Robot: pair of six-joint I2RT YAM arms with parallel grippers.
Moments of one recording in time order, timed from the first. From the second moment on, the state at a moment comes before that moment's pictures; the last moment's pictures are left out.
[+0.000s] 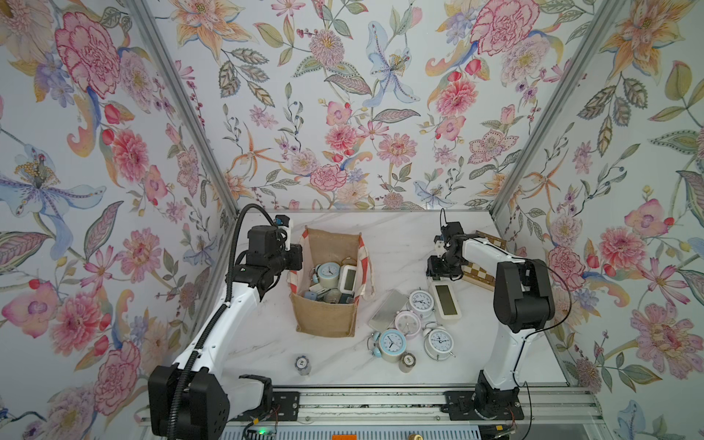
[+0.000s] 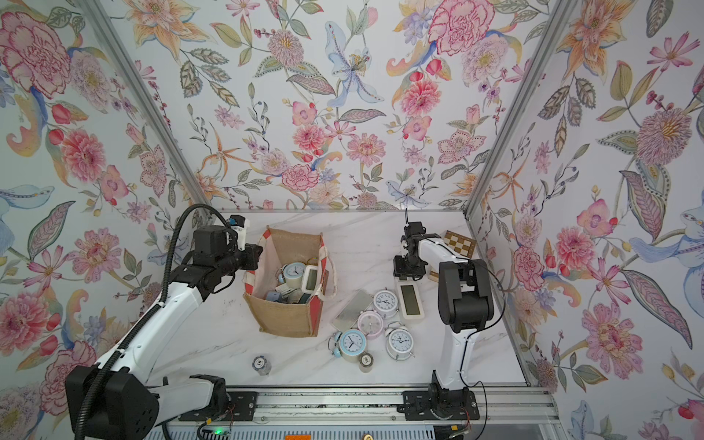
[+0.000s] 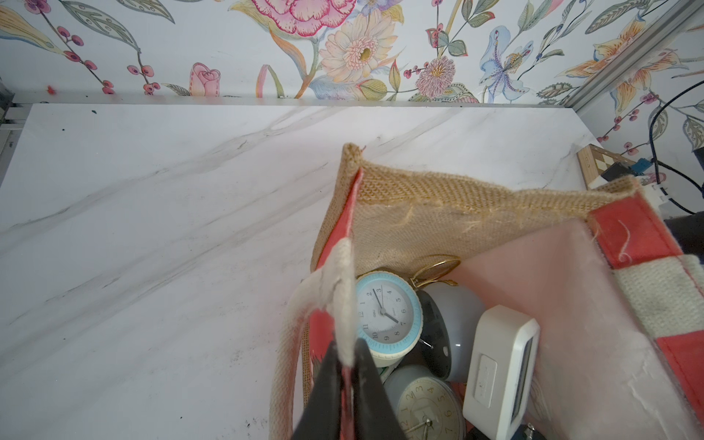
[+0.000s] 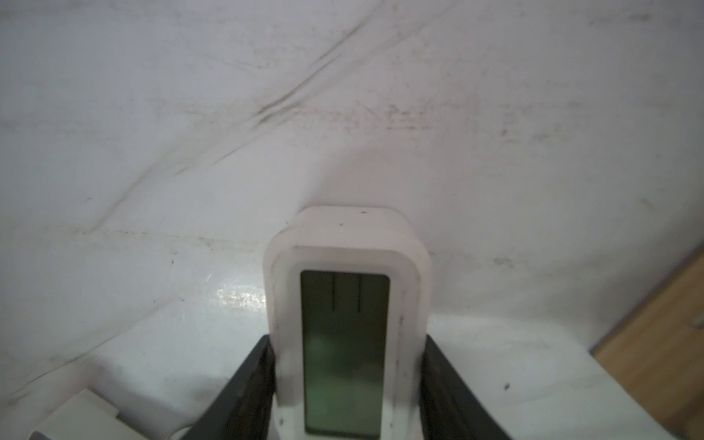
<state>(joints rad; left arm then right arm) -0.16 1.24 1.03 -0.40 0.20 -0.13 0.14 1.97 1.39 -0.75 -0.11 0.08</state>
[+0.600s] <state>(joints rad) -0.16 1.24 1.03 -0.40 0.20 -0.13 0.18 1.94 1.51 -0.79 -0.10 0.08</state>
